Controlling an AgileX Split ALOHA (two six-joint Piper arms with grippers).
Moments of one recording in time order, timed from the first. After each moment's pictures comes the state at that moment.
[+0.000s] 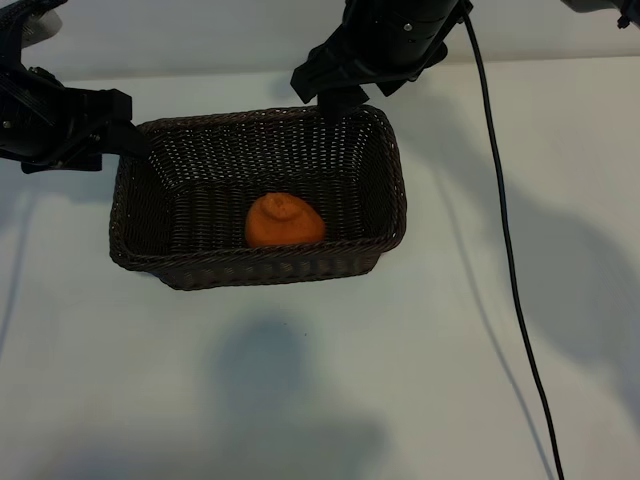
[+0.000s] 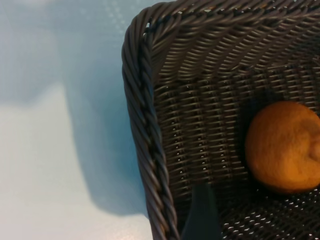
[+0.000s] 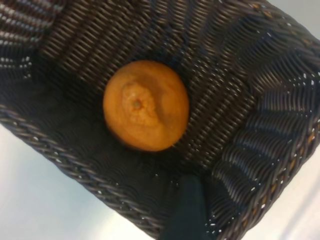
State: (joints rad) left arm 0.02 1.61 -1.13 -0.55 0.75 0.31; right arm 0.47 2.00 -1.98 0.11 1.22 -0.04
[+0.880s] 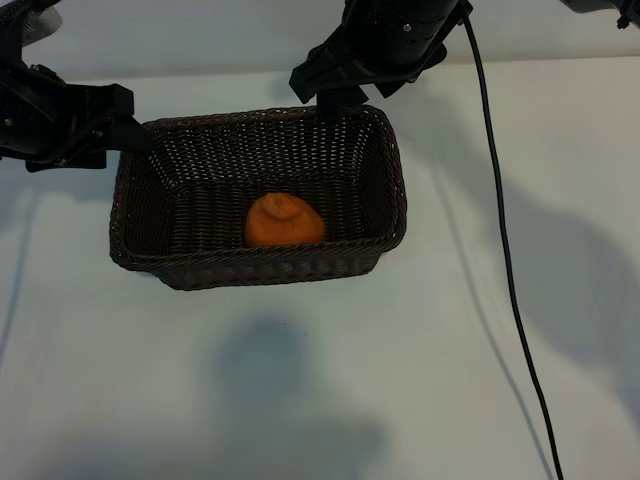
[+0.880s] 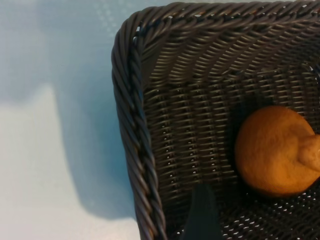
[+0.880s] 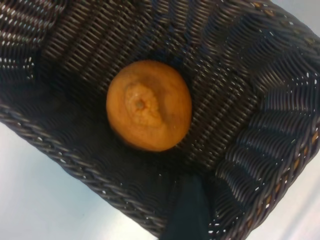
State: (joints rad) left arm 0.02 1.61 -1.13 -0.58 0.75 0.31; right arm 0.47 2.00 -1.98 0.12 1.22 -0.03
